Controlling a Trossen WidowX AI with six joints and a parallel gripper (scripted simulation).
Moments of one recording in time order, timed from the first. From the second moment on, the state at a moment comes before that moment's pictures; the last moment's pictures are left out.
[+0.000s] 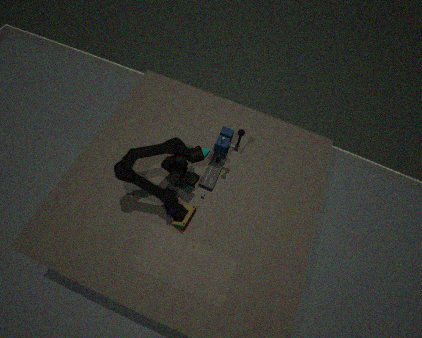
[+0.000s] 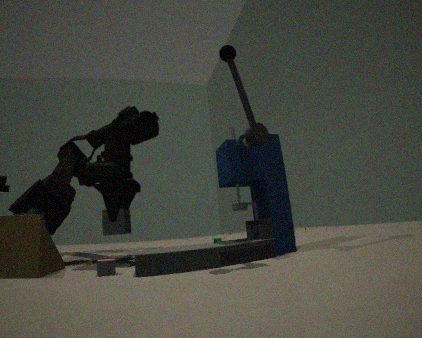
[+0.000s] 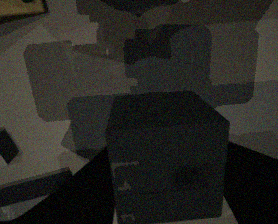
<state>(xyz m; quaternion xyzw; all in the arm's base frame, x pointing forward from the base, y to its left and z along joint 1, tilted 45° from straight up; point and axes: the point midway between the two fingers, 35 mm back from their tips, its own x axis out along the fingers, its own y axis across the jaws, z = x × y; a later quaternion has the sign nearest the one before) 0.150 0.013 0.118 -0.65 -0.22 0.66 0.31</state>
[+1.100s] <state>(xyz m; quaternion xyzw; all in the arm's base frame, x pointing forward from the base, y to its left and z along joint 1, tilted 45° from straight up) 0.191 0.044 0.091 -0.65 -0.23 0.66 0.31</state>
